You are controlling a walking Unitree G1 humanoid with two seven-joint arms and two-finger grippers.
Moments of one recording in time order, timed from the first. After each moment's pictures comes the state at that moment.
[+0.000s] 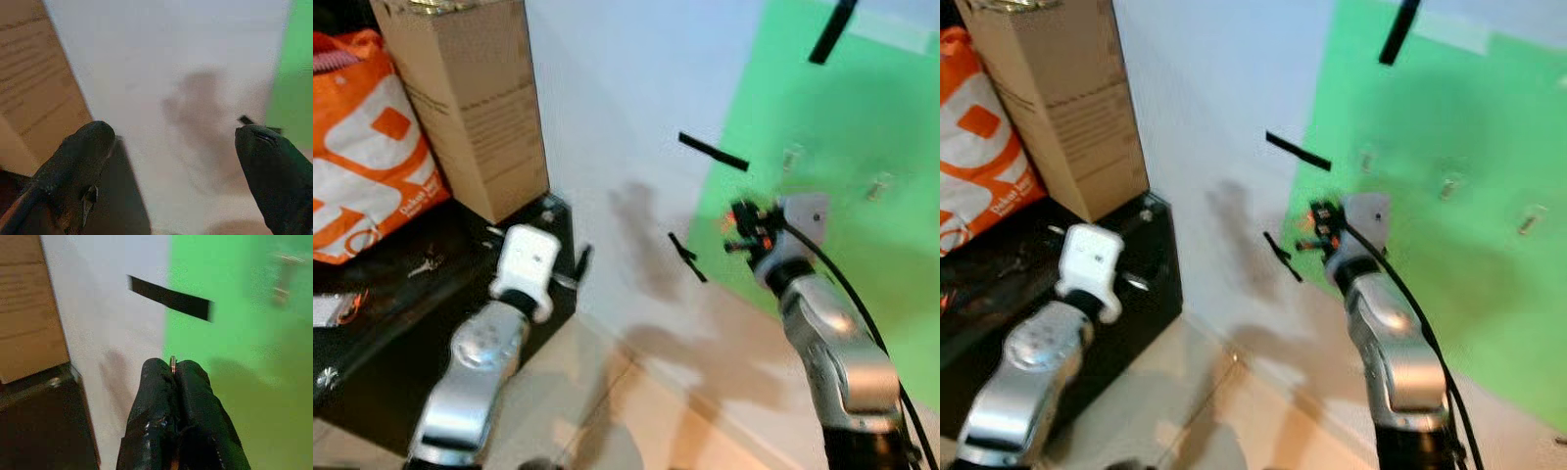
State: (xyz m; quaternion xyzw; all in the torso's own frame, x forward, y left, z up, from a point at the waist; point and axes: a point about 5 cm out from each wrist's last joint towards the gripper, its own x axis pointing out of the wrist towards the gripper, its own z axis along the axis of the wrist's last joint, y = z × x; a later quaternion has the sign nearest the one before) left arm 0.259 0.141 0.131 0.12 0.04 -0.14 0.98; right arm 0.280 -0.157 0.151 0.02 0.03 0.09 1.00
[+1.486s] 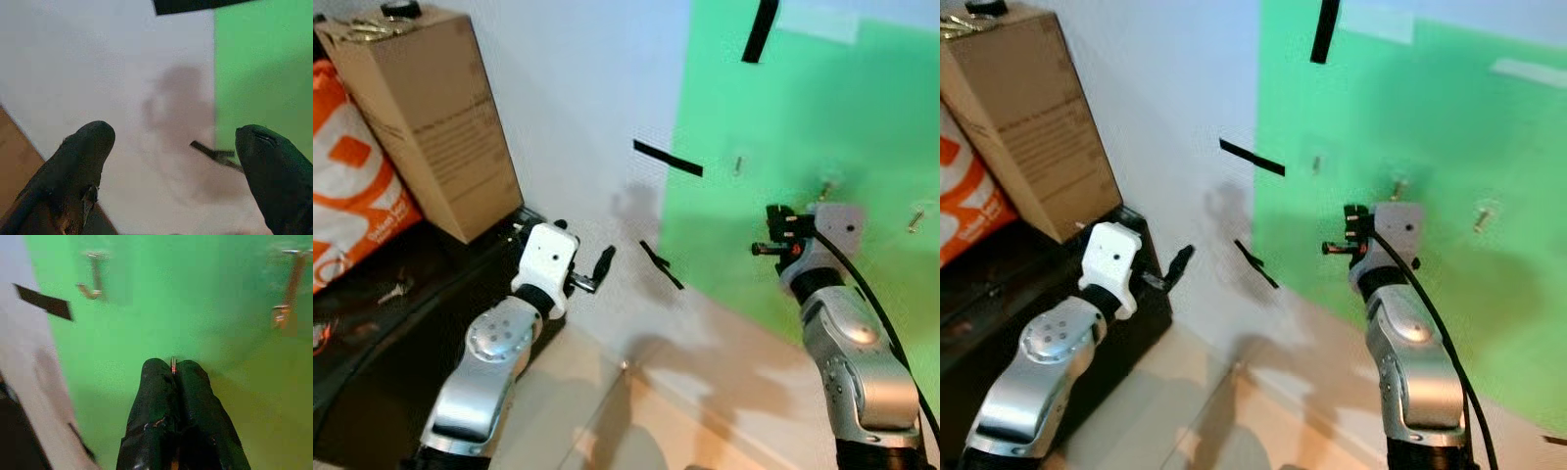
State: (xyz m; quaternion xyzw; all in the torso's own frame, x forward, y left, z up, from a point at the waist) left arm 0.263 0.131 0.133 0.11 0.03 -0.19 0.97; right arm 0.272 -0.172 0.155 0.02 0.02 0.02 1.00
